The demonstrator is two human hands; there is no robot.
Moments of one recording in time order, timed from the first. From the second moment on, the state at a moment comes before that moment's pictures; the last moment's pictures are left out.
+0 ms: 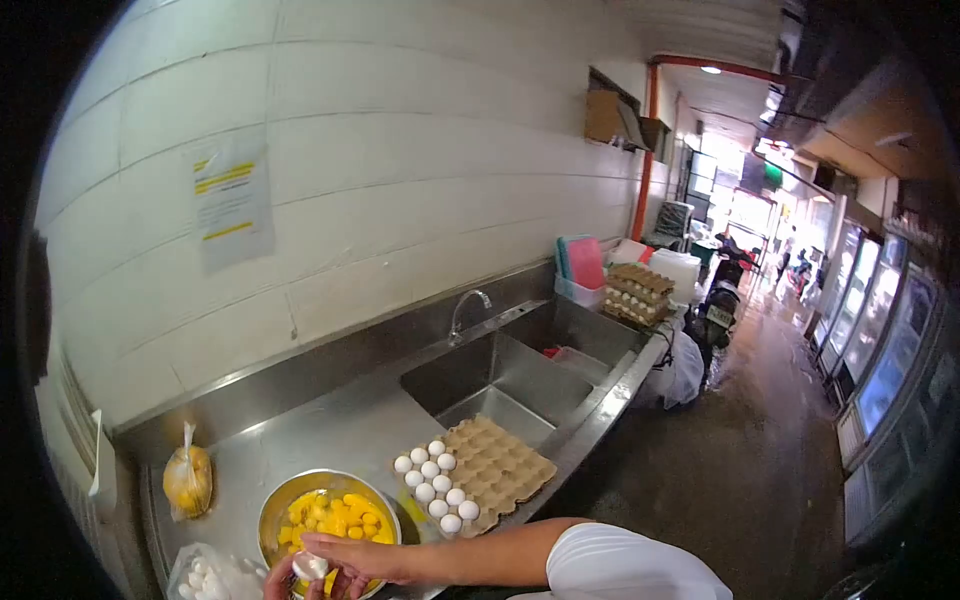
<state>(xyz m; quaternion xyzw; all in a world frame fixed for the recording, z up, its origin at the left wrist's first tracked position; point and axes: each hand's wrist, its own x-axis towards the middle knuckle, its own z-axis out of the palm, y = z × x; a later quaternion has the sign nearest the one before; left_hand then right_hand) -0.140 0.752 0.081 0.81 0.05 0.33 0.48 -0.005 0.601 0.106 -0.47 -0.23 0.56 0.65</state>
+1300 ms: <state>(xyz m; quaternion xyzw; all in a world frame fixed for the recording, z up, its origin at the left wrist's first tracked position) -0.252 0.879 0.095 0.79 0.37 0.41 0.25 -0.024 0.542 0.124 -0.62 -0.23 0.50 0.56</state>
